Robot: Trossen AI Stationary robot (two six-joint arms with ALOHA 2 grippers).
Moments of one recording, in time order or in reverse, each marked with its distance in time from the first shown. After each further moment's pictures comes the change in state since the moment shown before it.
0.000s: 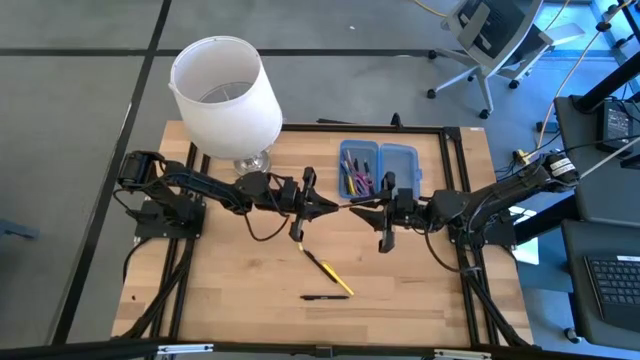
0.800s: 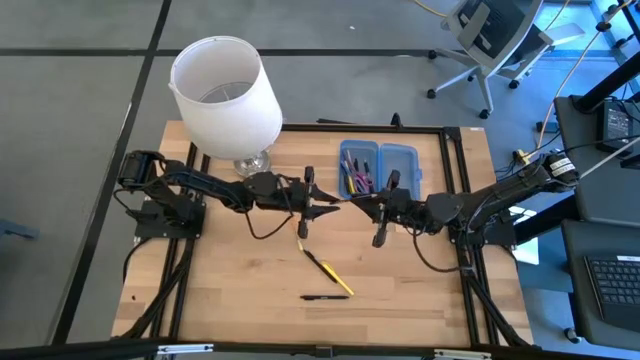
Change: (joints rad) left arm 0.017 0.000 0.000 -0.214 -0.072 0.054; right arm 0.002 0.000 0.000 -0.135 0.205 -0.039
